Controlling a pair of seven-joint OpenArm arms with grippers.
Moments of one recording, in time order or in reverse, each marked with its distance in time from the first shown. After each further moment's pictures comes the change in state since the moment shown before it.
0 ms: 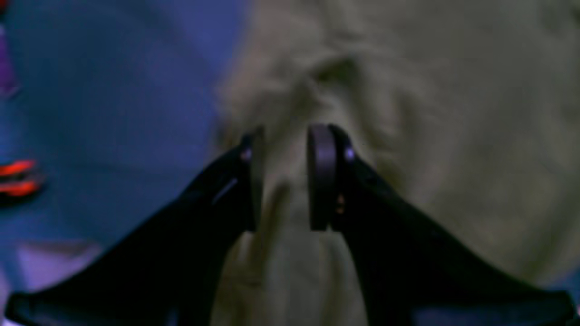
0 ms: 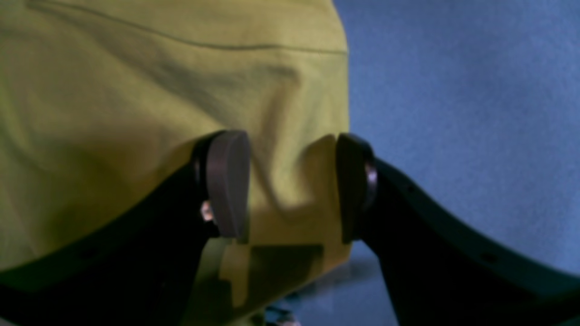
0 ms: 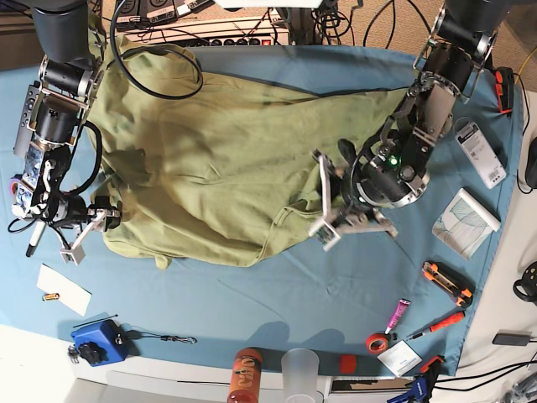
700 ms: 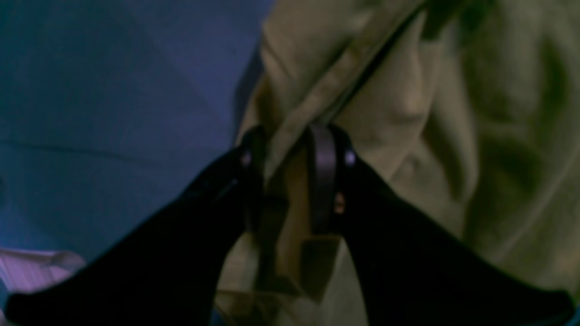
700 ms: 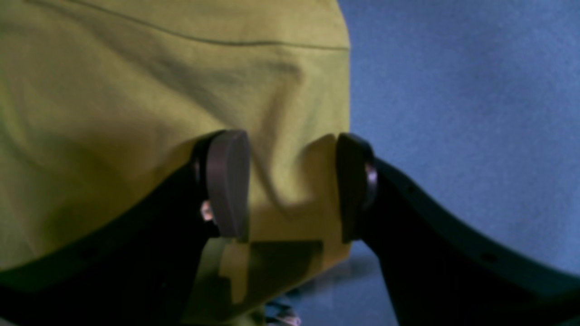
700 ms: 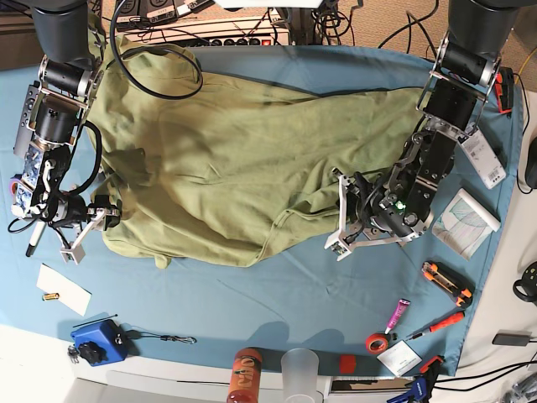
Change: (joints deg) left arm -8.9 -0.1 0.0 -20.4 -7.4 -8.8 3.1; right arm 0.0 0.0 0.0 0.0 0.0 0.0 -0.9
